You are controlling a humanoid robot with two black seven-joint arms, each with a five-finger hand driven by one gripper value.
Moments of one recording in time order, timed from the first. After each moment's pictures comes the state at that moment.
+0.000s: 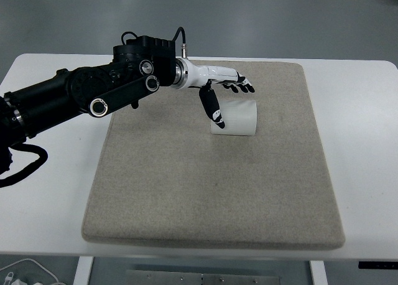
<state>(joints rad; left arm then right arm) -1.27 0.15 -0.24 -0.87 1.13 -0.38 0.07 0.02 0.00 -0.06 0.14 -0.01 -0.01 -0.12</state>
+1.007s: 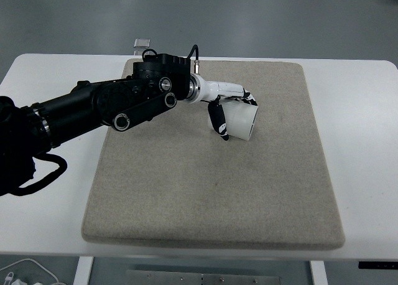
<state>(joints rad) -1.25 0.05 -0.20 -0.78 1.19 -0.37 0.07 0.02 0.00 -0.06 0.14 -0.01 -0.01 -0.12</state>
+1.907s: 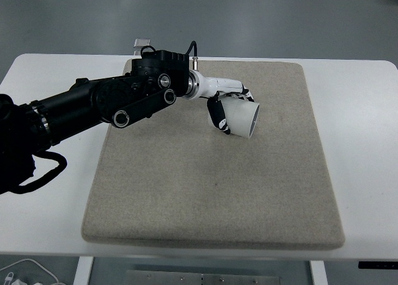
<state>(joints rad) -1.26 0.05 -0.22 -0.76 1.17 -0.36 0.08 0.02 0.00 -0.06 0.14 -0.01 -0.01 -0.12</state>
